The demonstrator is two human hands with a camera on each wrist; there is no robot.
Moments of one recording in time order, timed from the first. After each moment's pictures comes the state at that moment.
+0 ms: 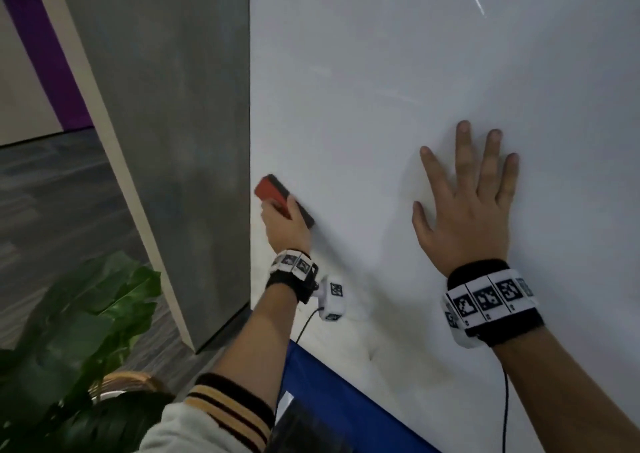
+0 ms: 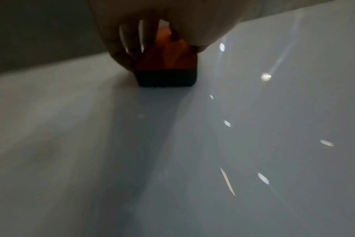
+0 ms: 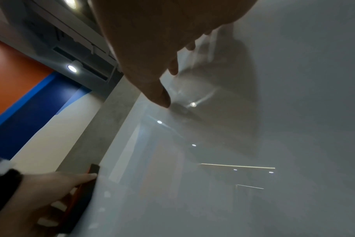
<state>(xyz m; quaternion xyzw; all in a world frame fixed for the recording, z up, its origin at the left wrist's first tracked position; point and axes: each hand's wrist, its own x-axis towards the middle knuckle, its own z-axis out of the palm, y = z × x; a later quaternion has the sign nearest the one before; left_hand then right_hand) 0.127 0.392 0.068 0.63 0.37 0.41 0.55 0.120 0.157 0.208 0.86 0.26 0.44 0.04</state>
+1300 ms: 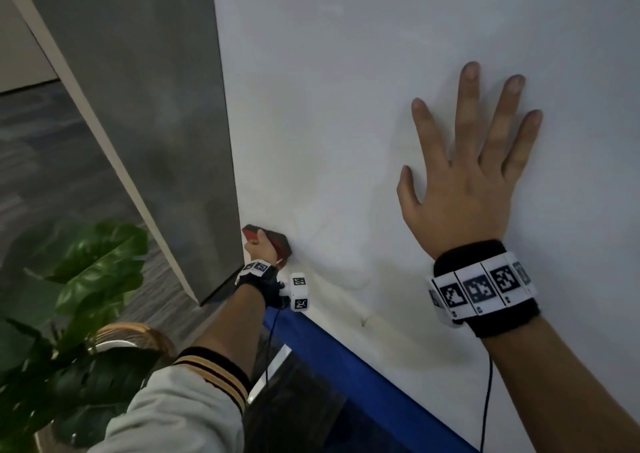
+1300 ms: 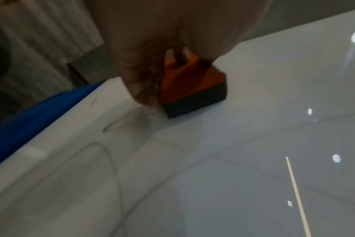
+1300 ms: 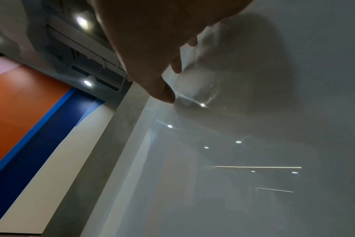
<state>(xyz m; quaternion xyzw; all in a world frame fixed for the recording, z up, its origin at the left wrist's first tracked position) 0.131 0.418 -0.113 0.40 0.53 0.17 0.73 0.123 0.164 0.184 0.86 0.26 0.44 0.04</state>
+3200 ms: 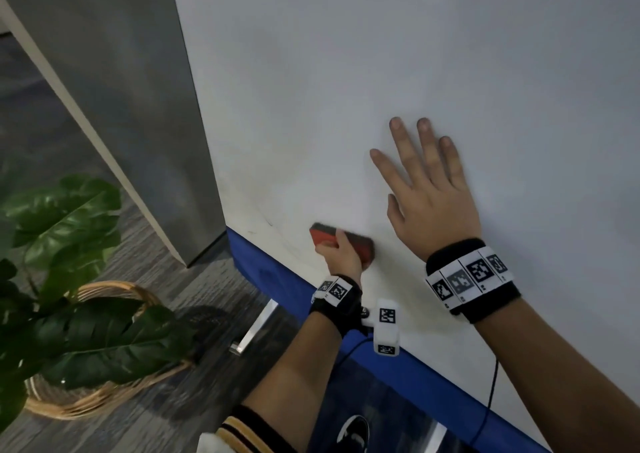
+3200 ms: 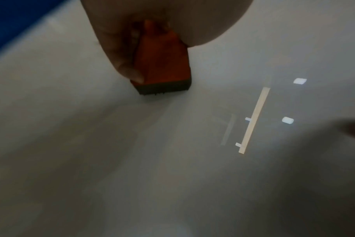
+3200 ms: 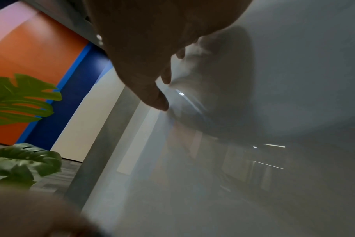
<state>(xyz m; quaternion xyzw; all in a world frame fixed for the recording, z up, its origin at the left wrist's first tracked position) 0.096 0.167 -0.067 0.33 0.48 0.10 0.81 0.118 0.085 0.101 0.82 0.40 0.38 0.13</state>
